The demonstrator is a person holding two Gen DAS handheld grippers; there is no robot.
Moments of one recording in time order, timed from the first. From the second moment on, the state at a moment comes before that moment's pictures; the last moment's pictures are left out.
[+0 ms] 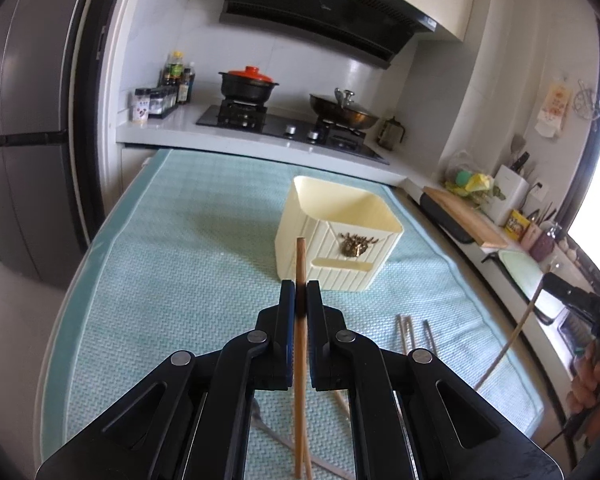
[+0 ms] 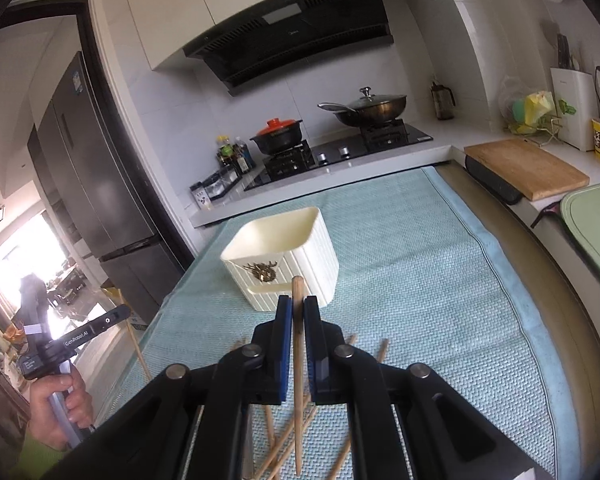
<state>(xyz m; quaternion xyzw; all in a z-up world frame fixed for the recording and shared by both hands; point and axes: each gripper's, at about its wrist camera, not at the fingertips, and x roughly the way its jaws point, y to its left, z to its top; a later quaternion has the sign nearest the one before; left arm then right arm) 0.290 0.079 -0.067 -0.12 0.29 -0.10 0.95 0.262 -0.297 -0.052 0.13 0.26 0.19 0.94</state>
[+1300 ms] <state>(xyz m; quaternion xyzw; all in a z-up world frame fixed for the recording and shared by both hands) 0.409 0.049 0.074 -0.11 0.18 -0.12 0.97 0.352 -0.231 0.093 0.05 0.10 0.20 0.97</state>
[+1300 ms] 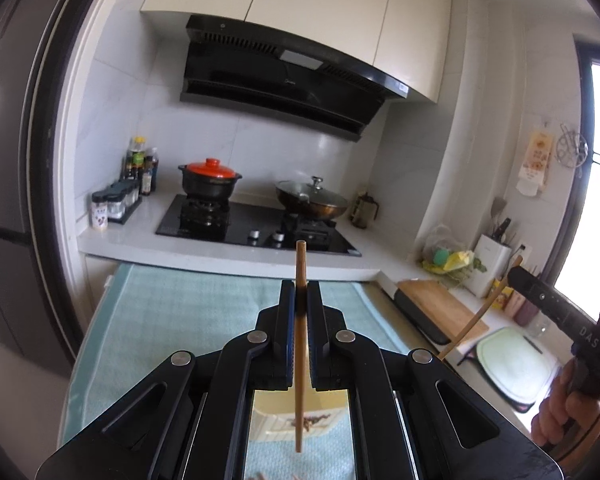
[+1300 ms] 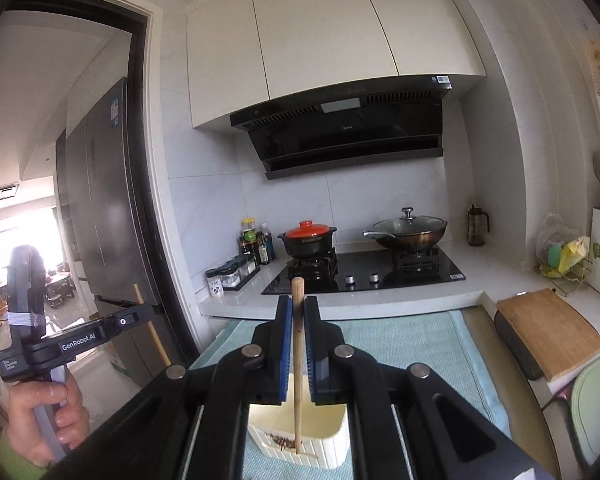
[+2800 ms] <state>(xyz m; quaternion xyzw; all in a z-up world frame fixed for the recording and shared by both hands) 0.264 0.054 -0.067 0.01 0.29 0.03 0.96 0.308 -0.256 -0.056 -0.07 0.28 0.11 0.95</state>
